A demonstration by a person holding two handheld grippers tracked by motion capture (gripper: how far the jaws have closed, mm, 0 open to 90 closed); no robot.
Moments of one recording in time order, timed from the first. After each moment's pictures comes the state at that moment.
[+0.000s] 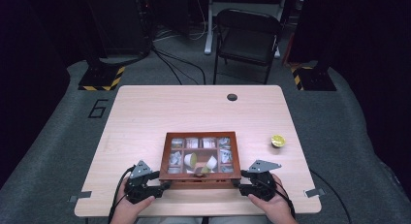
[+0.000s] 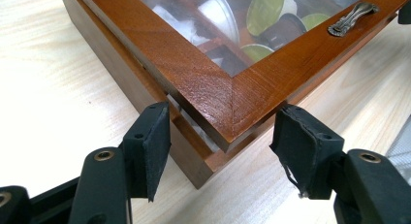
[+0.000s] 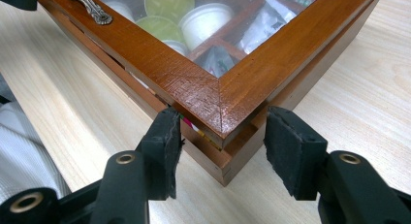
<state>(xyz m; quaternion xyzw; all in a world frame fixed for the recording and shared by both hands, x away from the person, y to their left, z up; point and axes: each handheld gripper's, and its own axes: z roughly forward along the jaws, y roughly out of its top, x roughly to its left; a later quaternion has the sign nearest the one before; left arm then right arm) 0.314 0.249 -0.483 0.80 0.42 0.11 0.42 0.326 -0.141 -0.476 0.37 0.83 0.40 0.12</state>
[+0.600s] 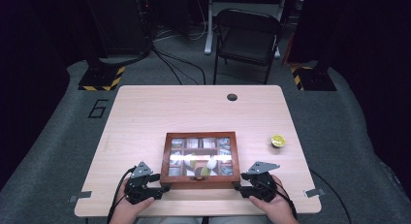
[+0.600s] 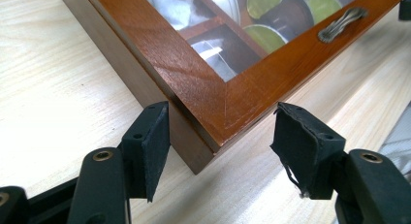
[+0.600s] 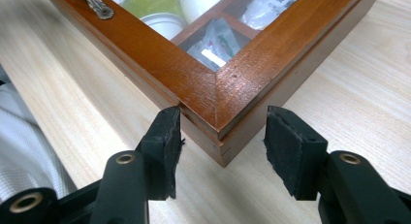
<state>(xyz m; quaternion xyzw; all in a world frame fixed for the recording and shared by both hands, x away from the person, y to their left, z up) 0.313 0.252 -0.486 0.81 0.42 0.09 0.41 0.326 -0.144 -0.482 0.37 0.84 0.38 0.10</state>
